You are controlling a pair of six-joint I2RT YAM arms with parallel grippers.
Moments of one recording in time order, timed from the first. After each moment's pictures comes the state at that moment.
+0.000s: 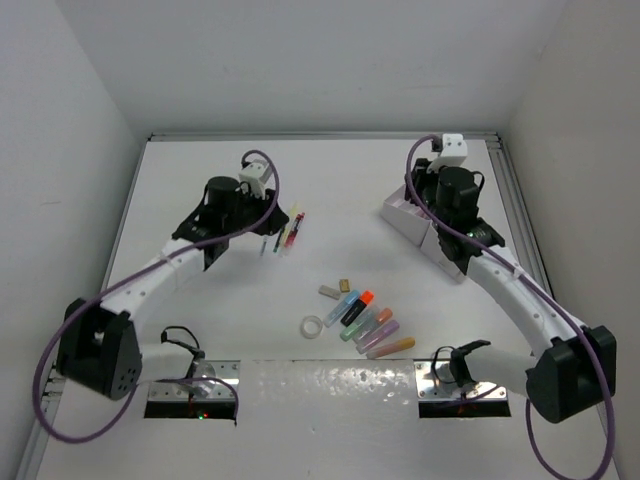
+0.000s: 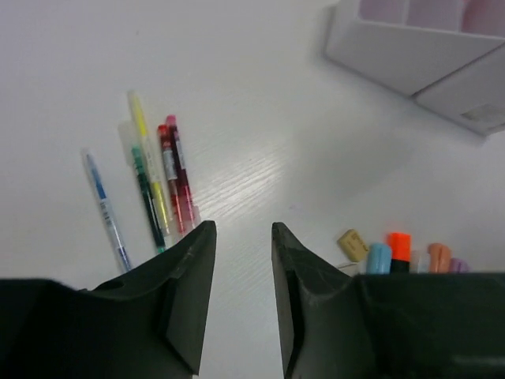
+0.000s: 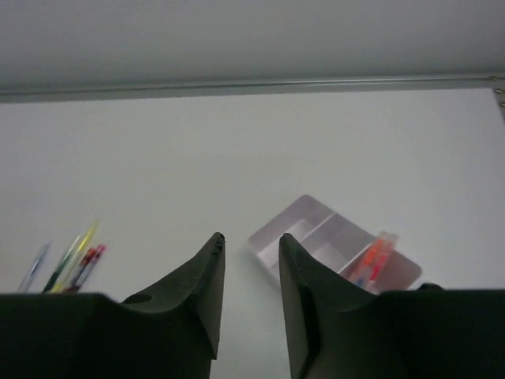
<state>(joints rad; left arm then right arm) -0.37 1.17 0.78 0.02 0.30 -0.21 0.31 1.19 0.86 0.10 0.26 0.16</state>
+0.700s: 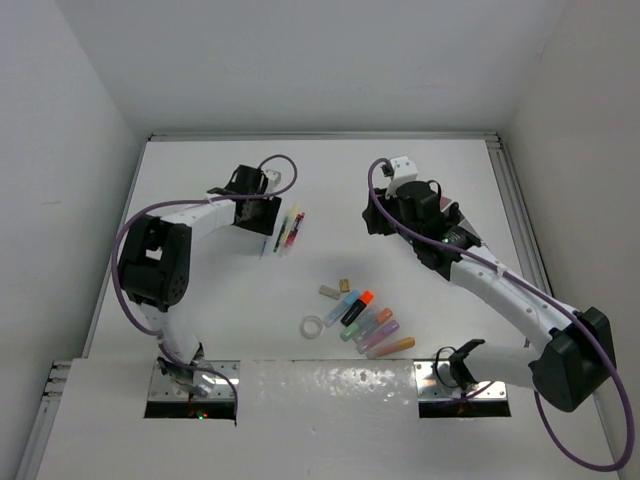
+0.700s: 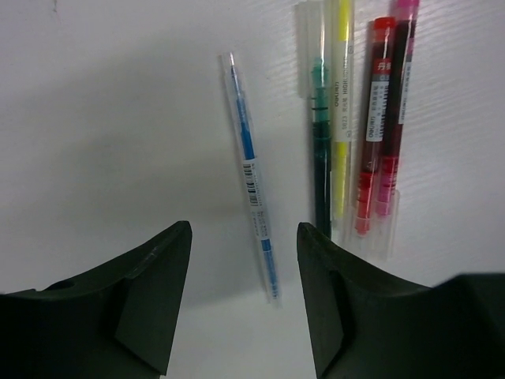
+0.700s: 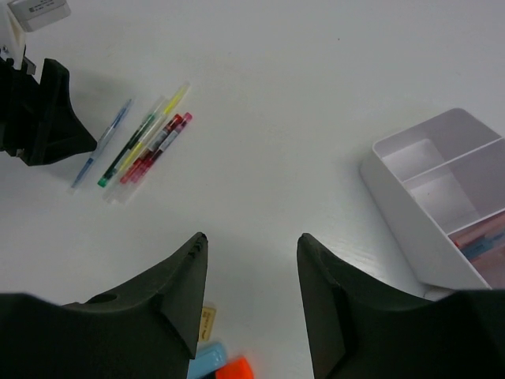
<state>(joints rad) -0.28 1.79 1.17 -0.39 0.04 0.01 0.56 1.22 0.89 -0.13 0.15 0.20</state>
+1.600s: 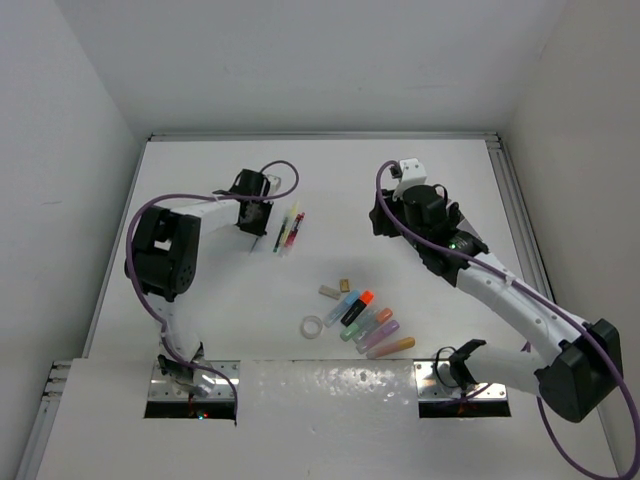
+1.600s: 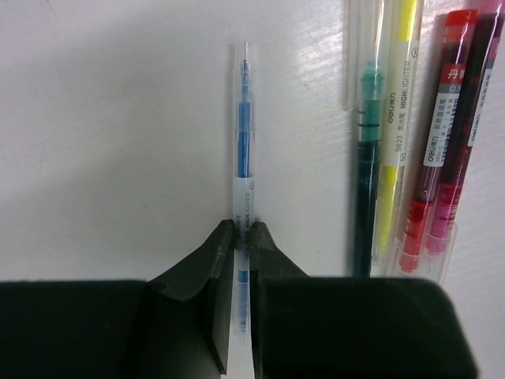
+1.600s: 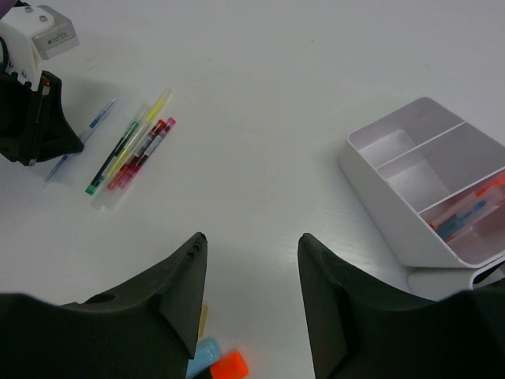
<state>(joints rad) -0.27 1.90 1.17 -0.34 -0.03 0.03 0.57 1.16 0.86 -0.15 0.23 0.22</state>
